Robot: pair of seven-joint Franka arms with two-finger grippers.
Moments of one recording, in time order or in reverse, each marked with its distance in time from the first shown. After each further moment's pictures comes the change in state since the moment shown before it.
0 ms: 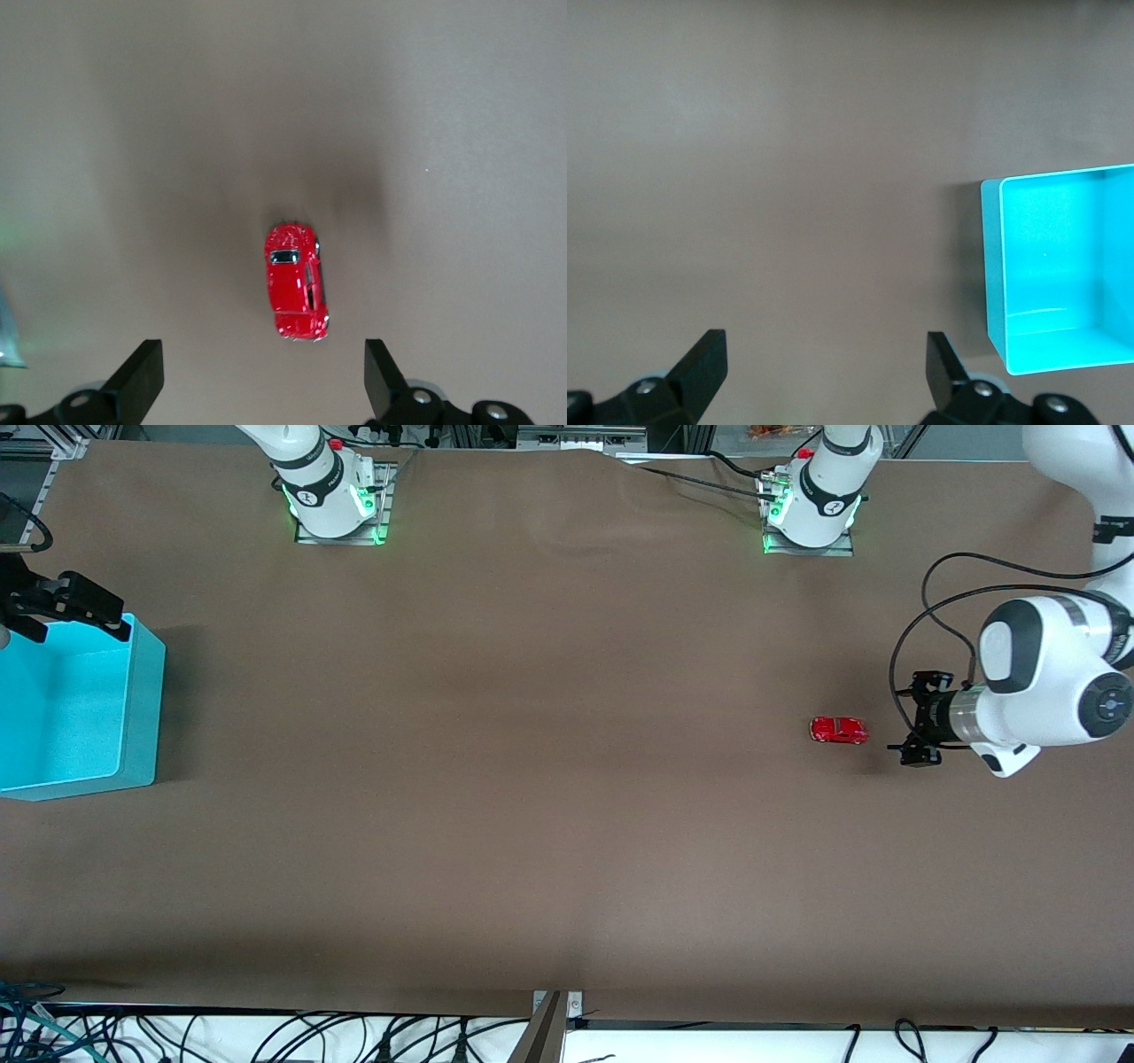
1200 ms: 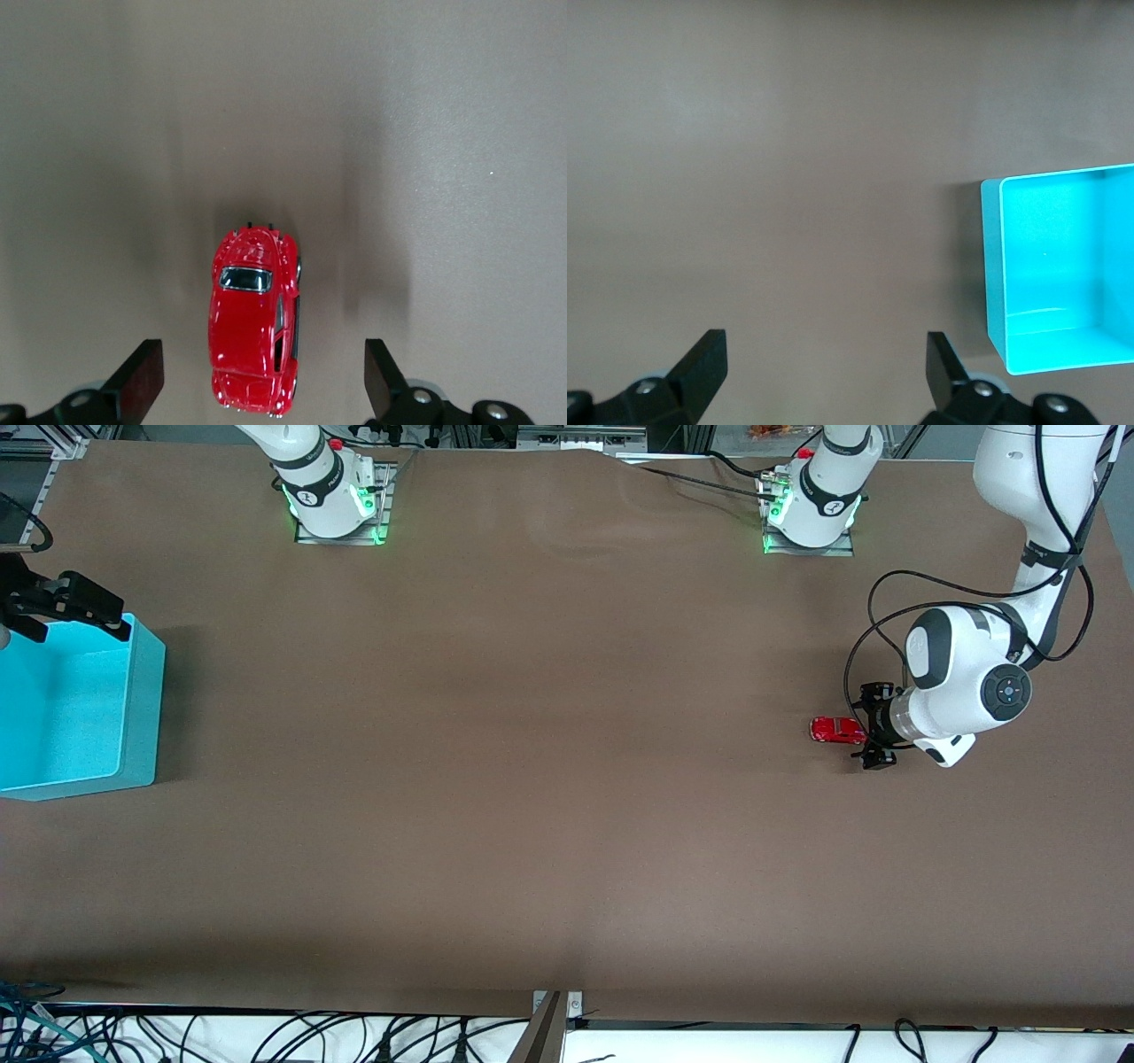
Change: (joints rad) left arm 0.002 0.059 -0.015 -0.099 -0.001 0.242 -0.092; right arm 0.000 0.000 0.000 0.000 0.000 0.000 0.000
